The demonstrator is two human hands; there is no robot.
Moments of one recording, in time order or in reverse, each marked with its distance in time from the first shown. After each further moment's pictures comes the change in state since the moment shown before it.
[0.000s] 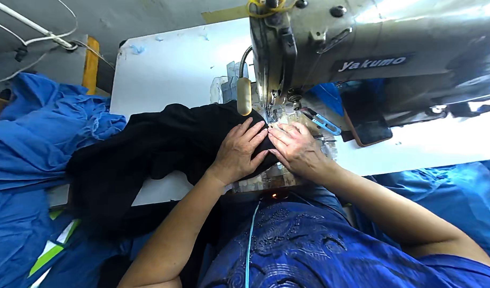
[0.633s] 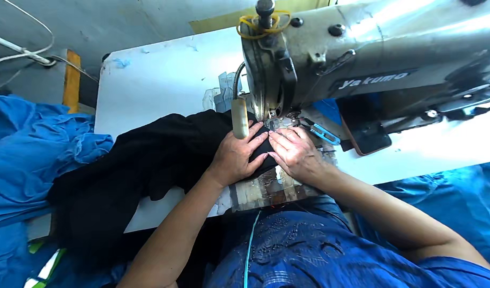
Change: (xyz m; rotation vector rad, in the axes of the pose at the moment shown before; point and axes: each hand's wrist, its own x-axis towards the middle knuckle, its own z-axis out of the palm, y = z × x) left_hand 0.028 -0.024 0.002 -0.028 0.013 0.082; right_hand 0.012 0.013 0.004 -0.039 0.069 0.034
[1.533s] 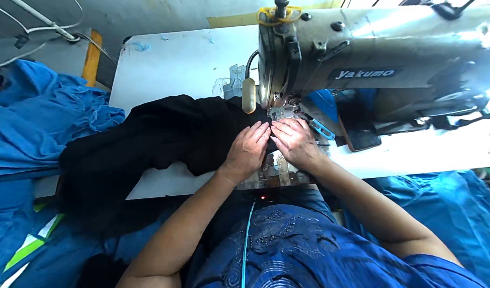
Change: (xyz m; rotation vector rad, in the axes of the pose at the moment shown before) left_hand -0.015 0.046 0.017 0.018 0.126 -0.113; right_hand -0.004 0.007 0.001 0.125 0.015 0.026
